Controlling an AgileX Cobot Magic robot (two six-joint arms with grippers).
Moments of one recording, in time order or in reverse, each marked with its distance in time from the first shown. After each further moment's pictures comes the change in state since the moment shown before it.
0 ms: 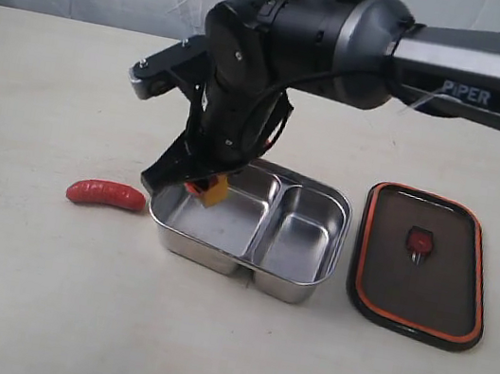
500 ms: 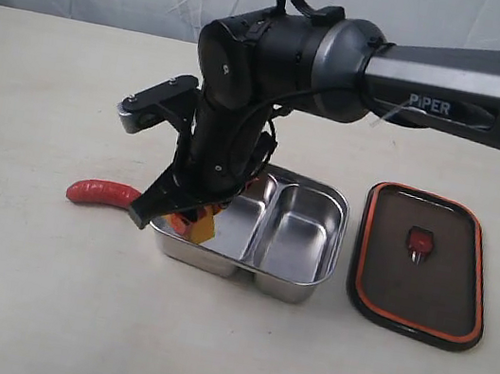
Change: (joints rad) left arm 0.000 0.000 0.000 0.000 0.000 0.000; right arm 0.005 0.047 0.000 0.181 0.066 -0.134
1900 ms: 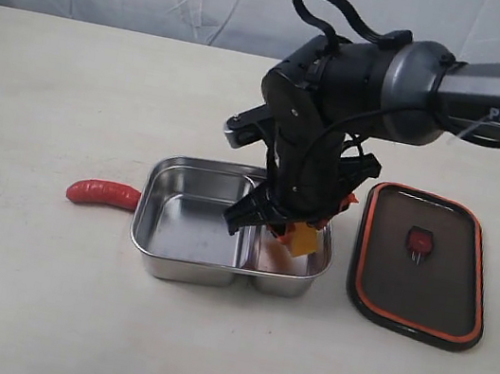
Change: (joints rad) left arm 0.000 0.000 0.000 0.000 0.000 0.000; right arm -0.083 -0.106 0.238 -0.341 0.019 0.448
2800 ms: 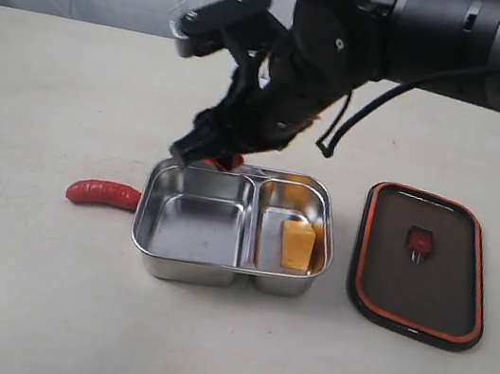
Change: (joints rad) left arm 0.000 0.000 0.000 0.000 0.000 0.000; right arm 0.055 -0.198 -0.025 0.168 -0.274 -0.338
